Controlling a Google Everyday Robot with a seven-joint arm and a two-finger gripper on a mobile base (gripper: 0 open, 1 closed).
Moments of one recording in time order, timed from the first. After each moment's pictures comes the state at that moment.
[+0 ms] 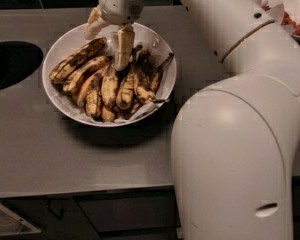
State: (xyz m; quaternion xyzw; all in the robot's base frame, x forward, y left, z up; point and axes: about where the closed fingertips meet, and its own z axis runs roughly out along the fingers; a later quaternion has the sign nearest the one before) arm 0.615 0.116 0.931 -0.90 0.37 0.14 0.19
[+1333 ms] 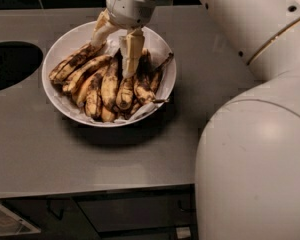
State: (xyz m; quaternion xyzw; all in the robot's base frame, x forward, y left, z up) arm 0.579 0.088 0.937 -0.90 0.38 0.15 0.17
